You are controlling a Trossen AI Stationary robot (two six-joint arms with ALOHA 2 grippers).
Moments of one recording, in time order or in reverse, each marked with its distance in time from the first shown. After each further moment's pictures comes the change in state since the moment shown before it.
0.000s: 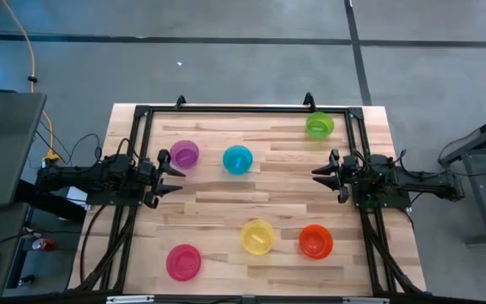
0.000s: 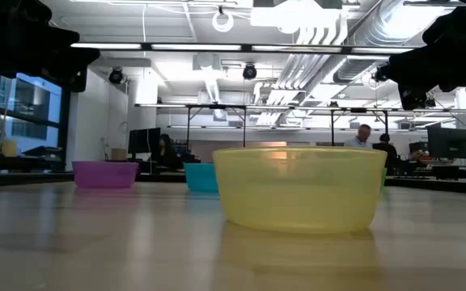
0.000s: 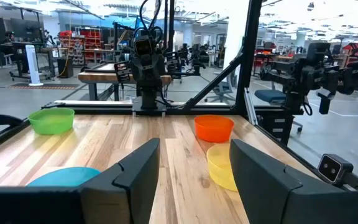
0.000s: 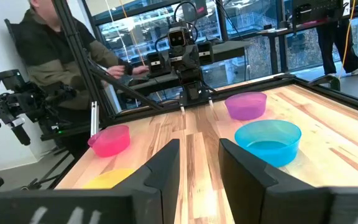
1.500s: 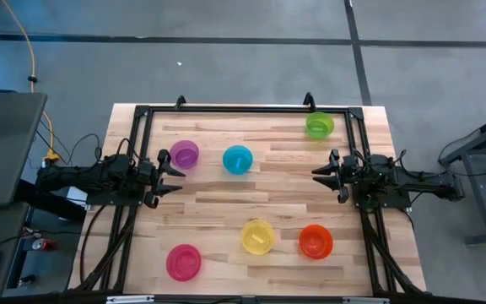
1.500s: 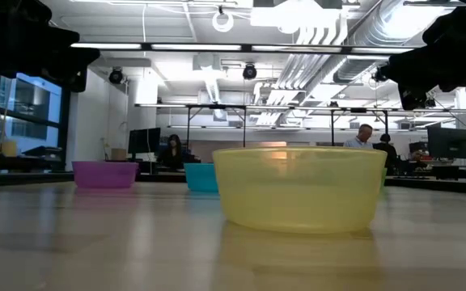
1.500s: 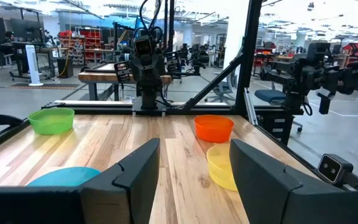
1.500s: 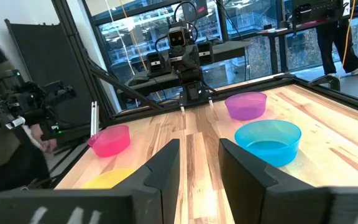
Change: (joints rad) left arm 0.000 0.000 0.000 0.000 0.000 0.000; right arm 0.000 0.000 0.000 0.000 0.000 0.000
